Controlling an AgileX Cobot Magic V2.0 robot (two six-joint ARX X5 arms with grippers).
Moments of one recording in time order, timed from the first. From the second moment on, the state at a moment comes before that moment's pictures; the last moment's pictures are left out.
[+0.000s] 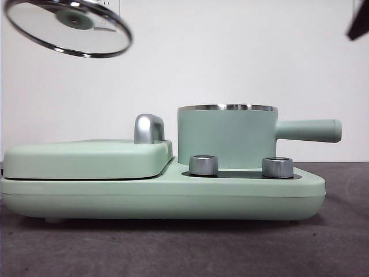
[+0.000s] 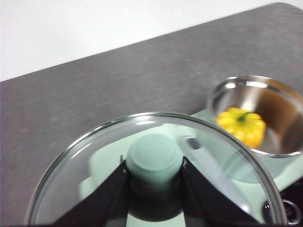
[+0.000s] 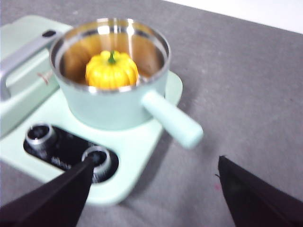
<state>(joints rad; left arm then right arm) -0.43 1.05 1.08 -0.44 0.05 0.06 0.53 0.50 0.63 -0.59 0.12 0.06</state>
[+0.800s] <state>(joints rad) -0.73 1.51 1.08 0.20 0.06 0.06 0.53 0.36 0.61 -0.73 0.16 0.11</state>
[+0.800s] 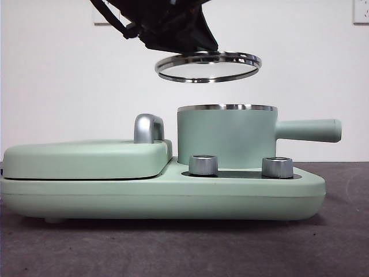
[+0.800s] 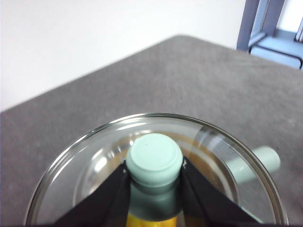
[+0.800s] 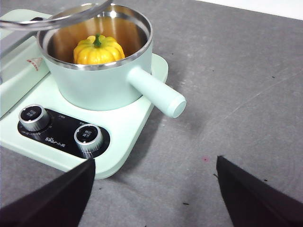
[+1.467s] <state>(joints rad) -0.73 1.66 1.10 0.37 0.08 0.06 0.53 0.36 0.61 -0.73 0.16 0.11</state>
